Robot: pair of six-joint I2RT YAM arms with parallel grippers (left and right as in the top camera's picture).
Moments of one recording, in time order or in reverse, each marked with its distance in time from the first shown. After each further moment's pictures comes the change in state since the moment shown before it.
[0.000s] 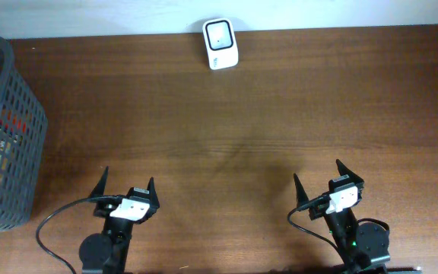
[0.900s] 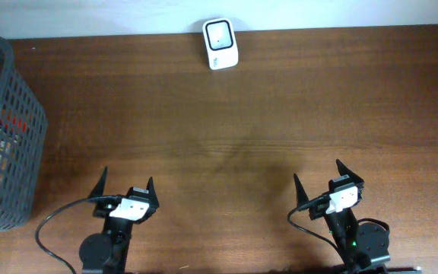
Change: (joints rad) left arm 0.000 0.000 0.000 0.000 -0.024 0.000; right arm 0.000 0.000 0.000 0.000 0.000 0.000
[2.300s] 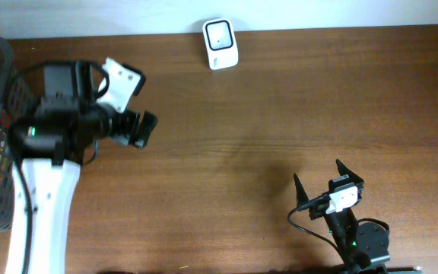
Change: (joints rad) left arm 0.000 1.371 1.549 -1.034 0.214 -0.144; right arm 0.000 0.002 0.000 0.000 0.000 0.000
